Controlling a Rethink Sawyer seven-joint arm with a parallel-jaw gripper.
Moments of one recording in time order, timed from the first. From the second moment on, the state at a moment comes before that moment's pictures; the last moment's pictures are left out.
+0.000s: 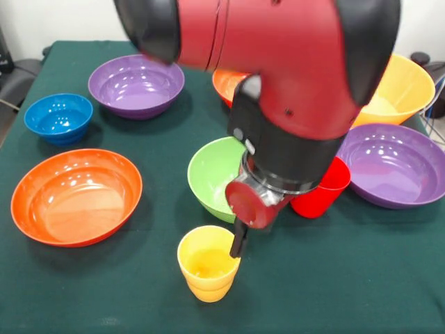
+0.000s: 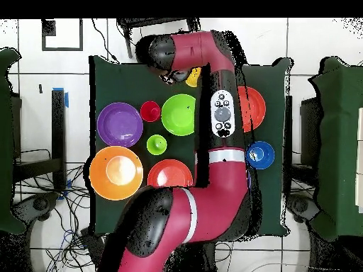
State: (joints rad) arm -0.26 -0.20 0.51 0.57 -0.70 1.25 1.00
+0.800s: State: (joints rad) arm -0.19 -0.33 0.42 0.57 -0.69 1.25 1.00
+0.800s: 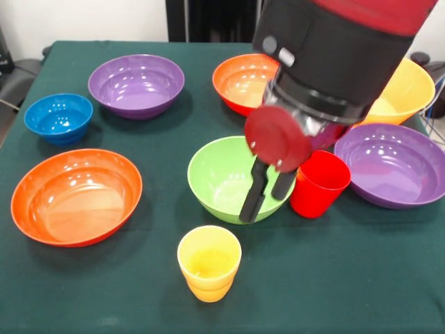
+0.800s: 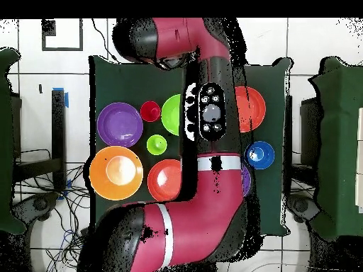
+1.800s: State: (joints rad) arm -0.16 -0.59 0.21 1.19 -0.57 0.90 1.27
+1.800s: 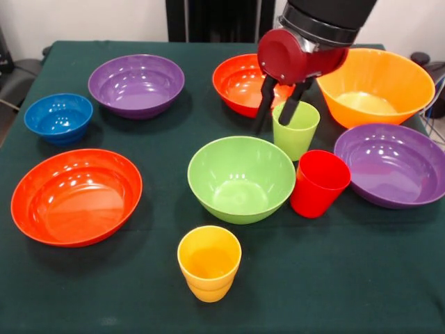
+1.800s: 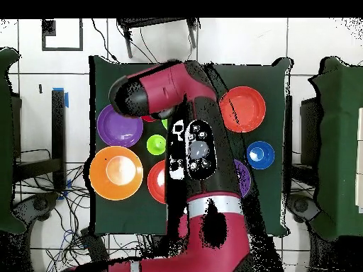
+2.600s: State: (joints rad) arm -0.12 -0.64 0.12 1.52 -0.57 0.66 1.40
